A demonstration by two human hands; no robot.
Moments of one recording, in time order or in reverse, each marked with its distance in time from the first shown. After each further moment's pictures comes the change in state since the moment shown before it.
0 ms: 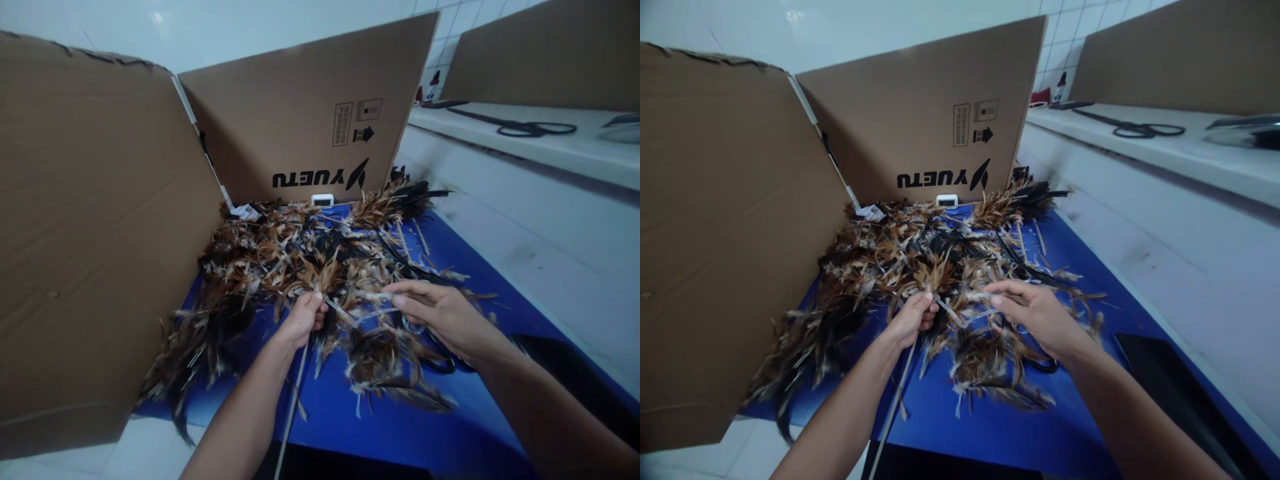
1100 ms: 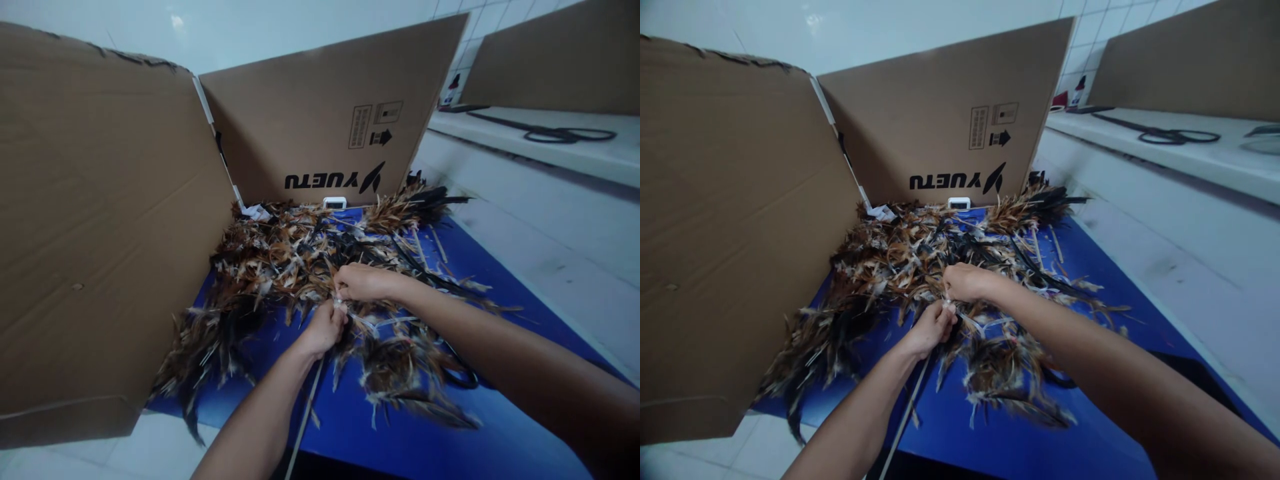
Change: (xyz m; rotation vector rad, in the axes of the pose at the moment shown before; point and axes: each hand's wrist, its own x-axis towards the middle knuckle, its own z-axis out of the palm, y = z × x) left_hand -0.001 -0.015 0.007 0.205 -0.013 0.075; right_hand 0.095 -0.069 0.080 -1.104 -0.614 -0.264
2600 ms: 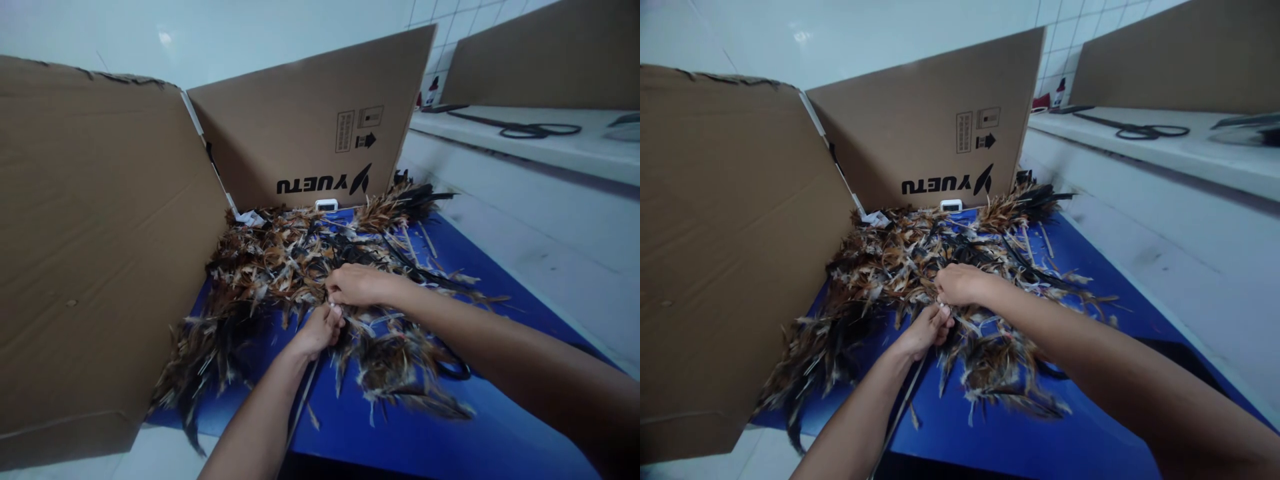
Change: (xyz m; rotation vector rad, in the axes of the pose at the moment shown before) left_hand -0.006 0.010 -0.003 -0.049 -0.102 -0.050; right_hand -0.019 -0.013 -0.009 -0.120 0.042 0.056
